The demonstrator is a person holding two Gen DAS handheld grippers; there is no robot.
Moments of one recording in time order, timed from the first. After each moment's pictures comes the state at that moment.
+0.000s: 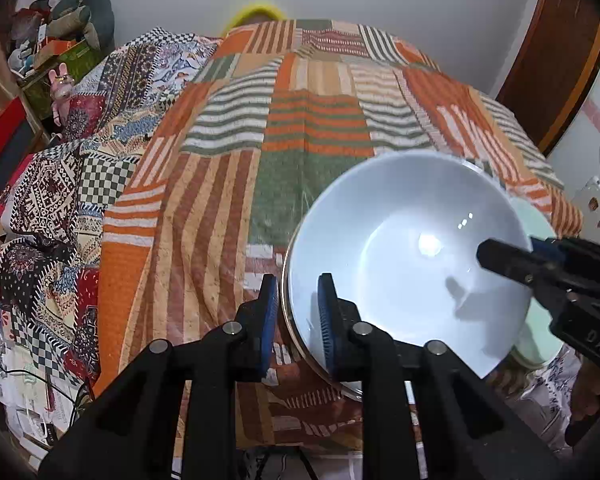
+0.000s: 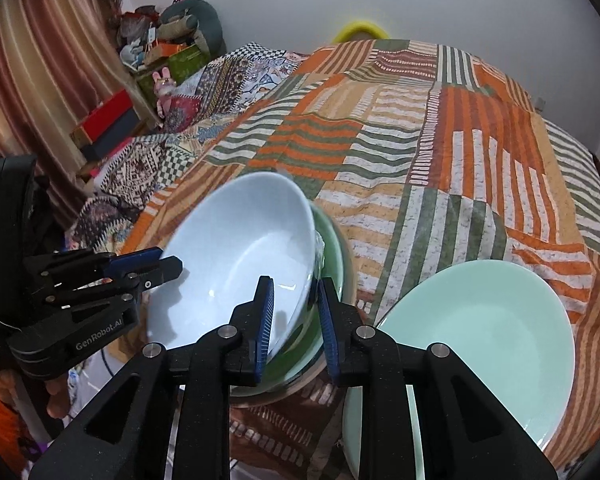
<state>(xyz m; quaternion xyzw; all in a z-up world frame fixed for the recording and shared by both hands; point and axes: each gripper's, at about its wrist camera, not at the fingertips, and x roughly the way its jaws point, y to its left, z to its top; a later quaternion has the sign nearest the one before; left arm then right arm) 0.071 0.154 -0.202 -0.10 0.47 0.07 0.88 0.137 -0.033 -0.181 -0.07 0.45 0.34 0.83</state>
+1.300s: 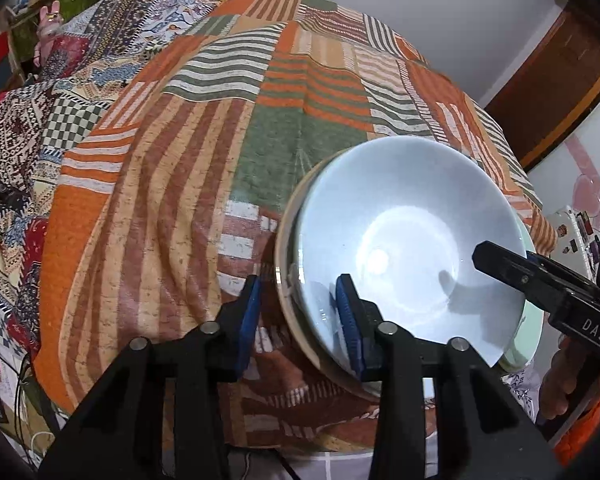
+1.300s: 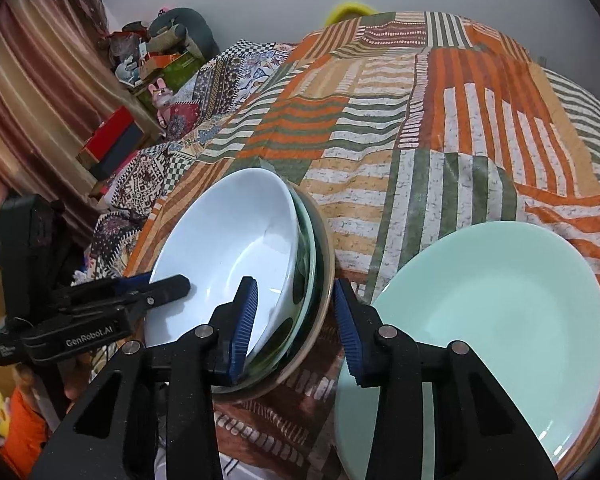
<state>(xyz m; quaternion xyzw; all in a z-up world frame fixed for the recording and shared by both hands) 0.072 0.167 -0.241 -0.20 0.48 0.02 0.85 0.148 -0.050 -0.202 -0.01 0.48 0.35 0.81</state>
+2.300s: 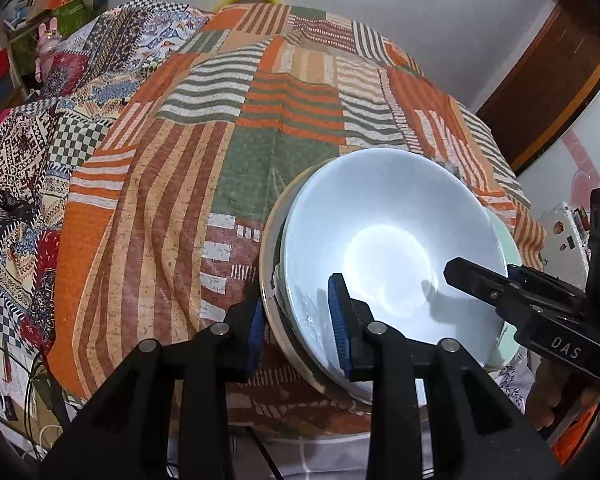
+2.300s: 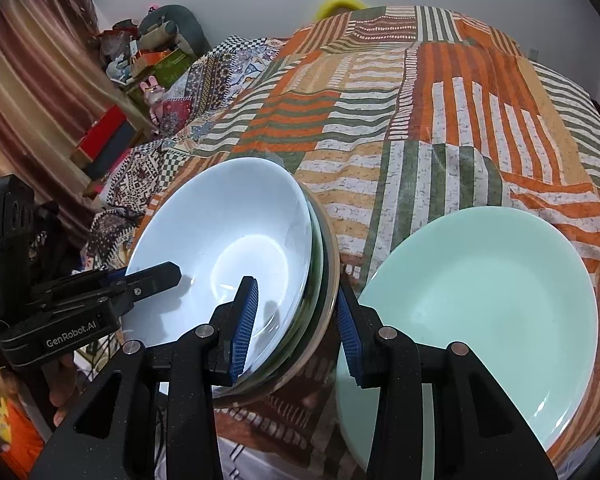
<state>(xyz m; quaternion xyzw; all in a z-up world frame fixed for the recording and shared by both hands) 0.063 0.151 -0.204 -0.18 0.47 0.03 0.86 0.143 -0.056 -0.194 -0.02 0.49 0.34 0.81</state>
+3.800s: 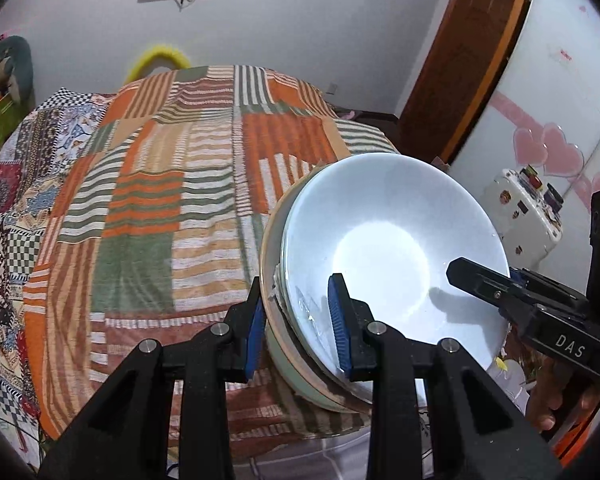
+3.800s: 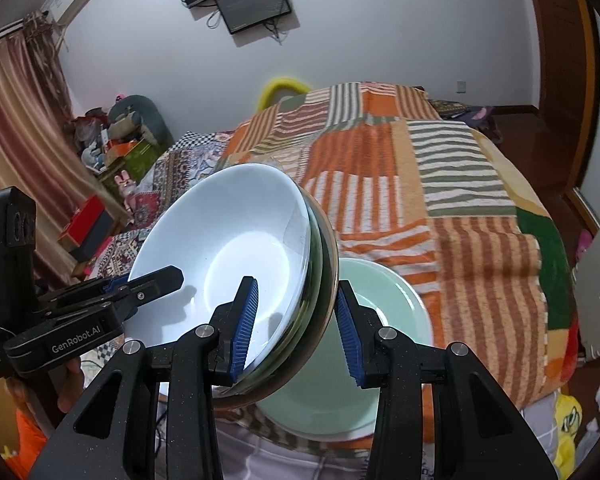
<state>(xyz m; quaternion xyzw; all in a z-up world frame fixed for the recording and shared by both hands) 0.100 0.009 -0.117 -0.09 0.42 -0.08 0.90 0.137 -0.187 -0.120 0.06 0.40 0.25 0.88</state>
